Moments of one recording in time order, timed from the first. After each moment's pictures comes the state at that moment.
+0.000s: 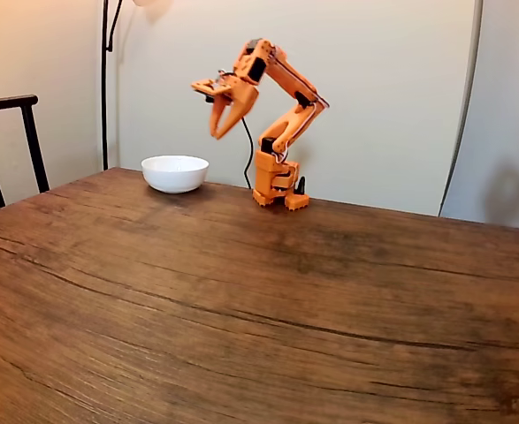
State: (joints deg) arm 43.9 144.3 115.0 90.3 123.0
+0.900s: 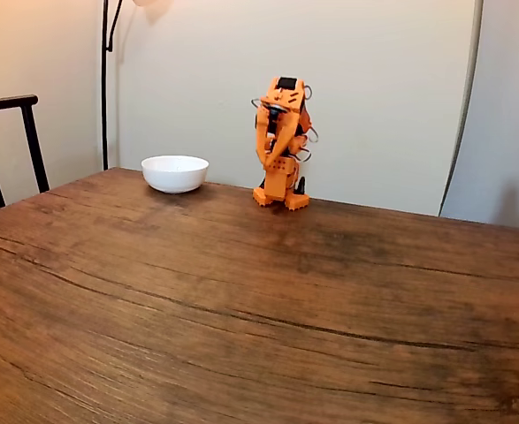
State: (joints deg) arm 6.0 185.2 152.0 73.7 106.1
